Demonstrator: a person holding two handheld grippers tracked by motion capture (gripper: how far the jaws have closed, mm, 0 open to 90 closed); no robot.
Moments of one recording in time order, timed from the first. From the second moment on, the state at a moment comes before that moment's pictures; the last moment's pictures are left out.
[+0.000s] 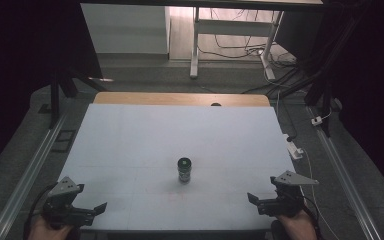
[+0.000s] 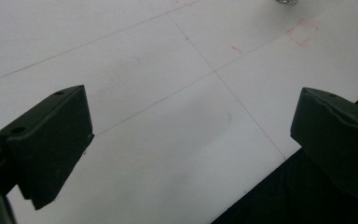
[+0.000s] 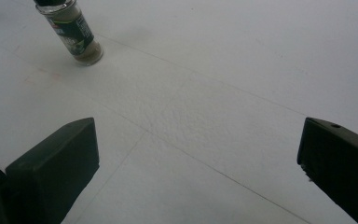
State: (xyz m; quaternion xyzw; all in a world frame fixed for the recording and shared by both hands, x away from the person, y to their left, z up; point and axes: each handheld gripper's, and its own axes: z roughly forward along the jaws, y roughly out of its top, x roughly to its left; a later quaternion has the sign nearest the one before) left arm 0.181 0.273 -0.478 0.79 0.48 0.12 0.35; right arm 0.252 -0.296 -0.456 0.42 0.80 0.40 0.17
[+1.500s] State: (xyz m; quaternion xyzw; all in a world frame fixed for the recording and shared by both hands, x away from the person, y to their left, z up) left arm 0.183 0.272 -0.479 0.80 0.48 0.11 0.35; right arm 0.258 -0.266 -0.452 0.35 0.83 0.41 0.15
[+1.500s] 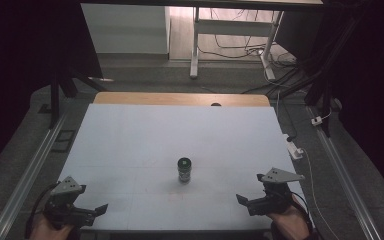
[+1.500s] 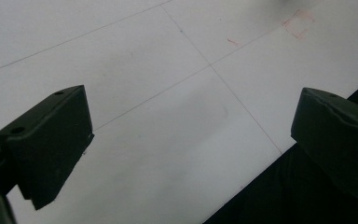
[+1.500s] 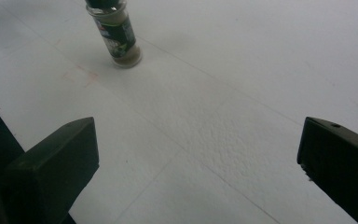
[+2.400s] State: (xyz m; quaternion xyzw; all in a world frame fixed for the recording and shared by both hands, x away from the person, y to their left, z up) left arm 0.184 0.273 -0.479 0.80 0.48 0.10 0.35; right arm 0.290 -0.214 -0.460 0.30 0.85 0.43 0.09
